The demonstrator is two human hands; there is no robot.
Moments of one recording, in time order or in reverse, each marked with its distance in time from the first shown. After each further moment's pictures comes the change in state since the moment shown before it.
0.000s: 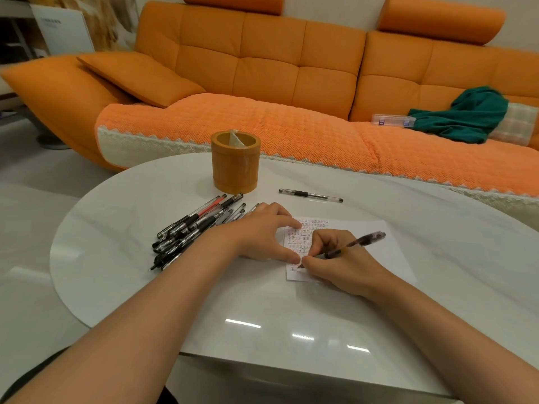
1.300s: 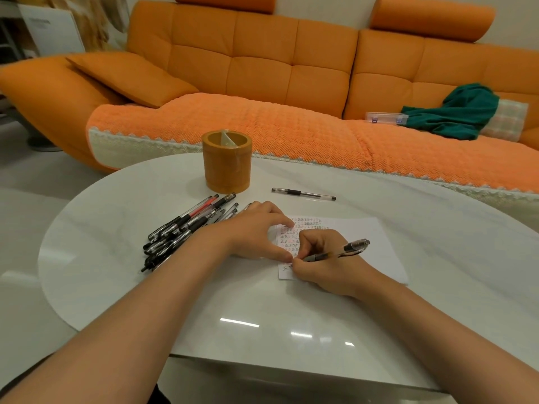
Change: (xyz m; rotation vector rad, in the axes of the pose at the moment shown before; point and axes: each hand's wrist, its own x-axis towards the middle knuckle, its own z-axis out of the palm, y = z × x) left_hand 0.001 0.002 -0.002 0.021 -0.002 0.010; right_hand 0.000 0.001 0.005 -0.115 0.008 -0.033
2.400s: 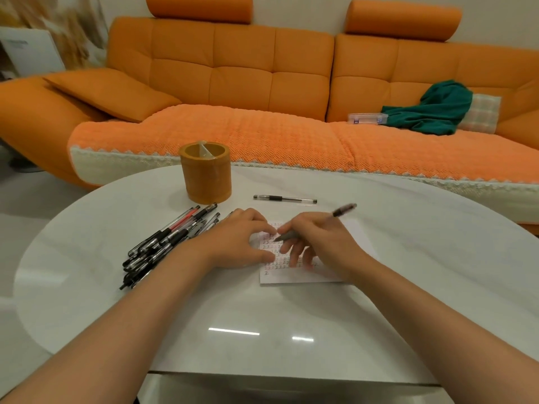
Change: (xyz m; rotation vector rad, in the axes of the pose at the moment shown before) left_hand 0.005 0.001 0.005 0.019 0.078 0.015; right_hand 0.005 -0.014 -0.030 0.305 0.100 0.026
